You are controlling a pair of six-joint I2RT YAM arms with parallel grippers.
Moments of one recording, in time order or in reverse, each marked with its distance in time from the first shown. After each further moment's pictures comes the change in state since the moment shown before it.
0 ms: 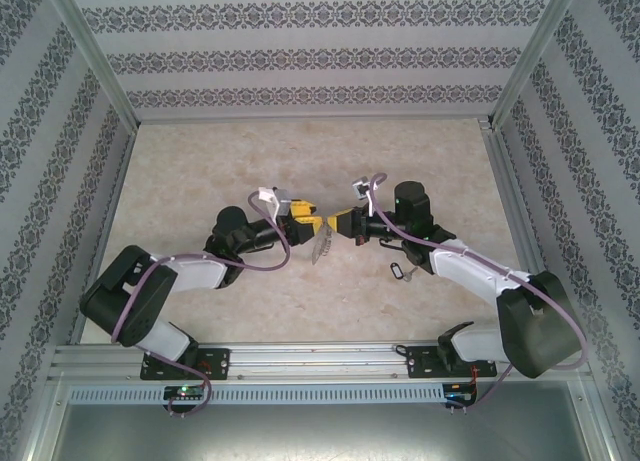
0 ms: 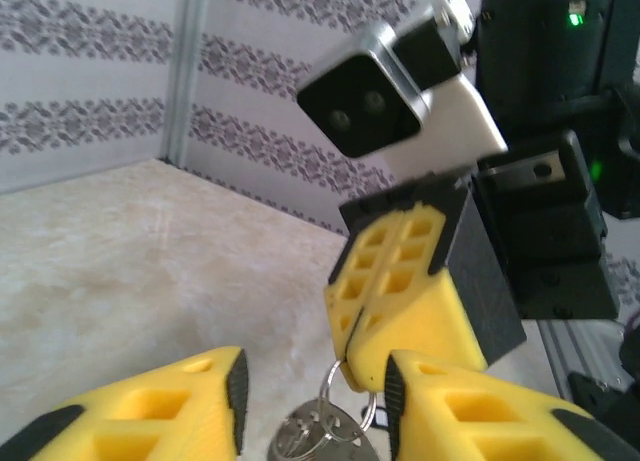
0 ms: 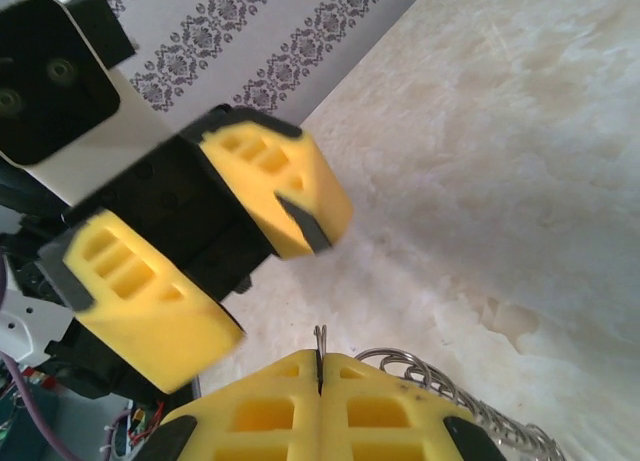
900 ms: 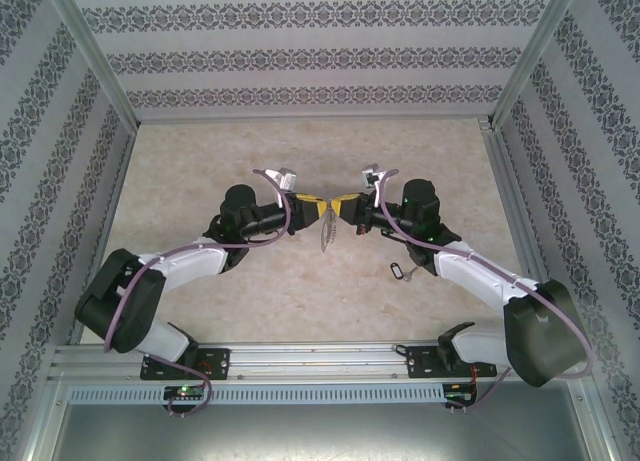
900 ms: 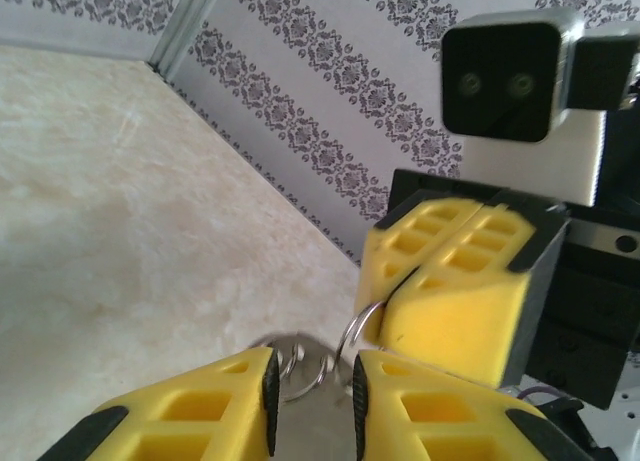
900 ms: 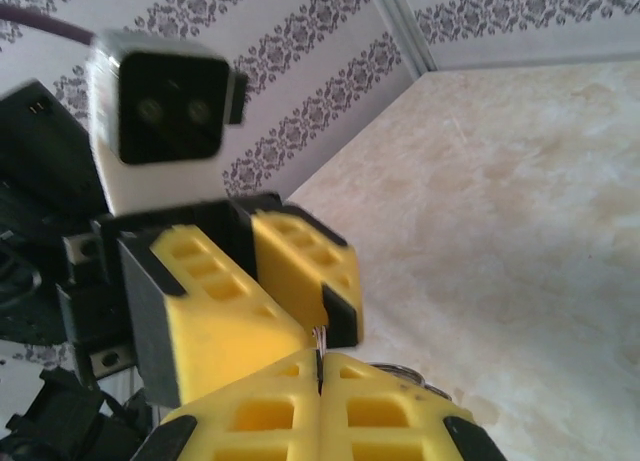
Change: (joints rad) left arm 0.002 -0.008 0.175 -0.323 0.036 -0.327; right arm -0.008 -0.048 0.004 0.132 0.103 0.034
